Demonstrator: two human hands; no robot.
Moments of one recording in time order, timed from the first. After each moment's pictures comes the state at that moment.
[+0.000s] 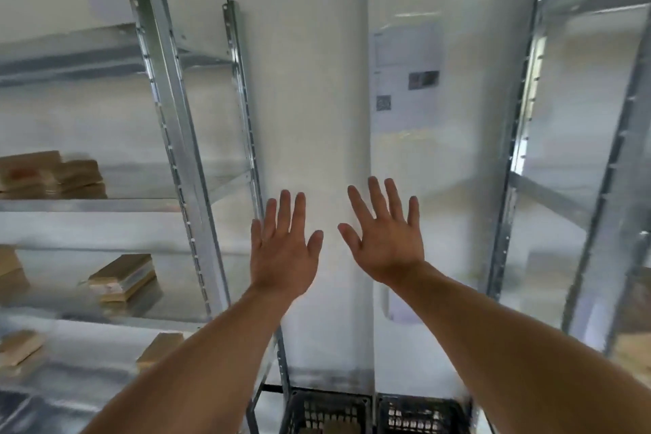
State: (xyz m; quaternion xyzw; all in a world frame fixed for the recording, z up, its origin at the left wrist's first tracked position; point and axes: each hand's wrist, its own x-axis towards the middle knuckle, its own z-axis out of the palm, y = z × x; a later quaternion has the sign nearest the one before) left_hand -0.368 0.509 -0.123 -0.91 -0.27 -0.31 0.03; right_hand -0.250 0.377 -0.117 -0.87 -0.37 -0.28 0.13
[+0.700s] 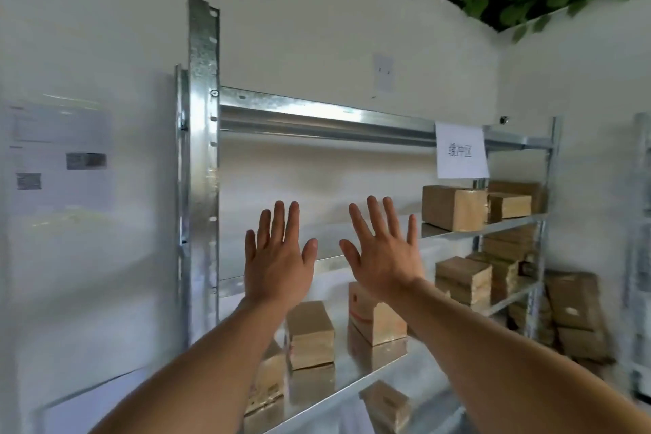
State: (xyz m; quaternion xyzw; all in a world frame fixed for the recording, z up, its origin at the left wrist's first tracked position) left_hand -0.219 -0.005 -0.028 -0.91 0.07 -0.37 -0.14; right_hand -0.231 -0.180 -0.016 -0.94 -0.05 -0.34 0.00
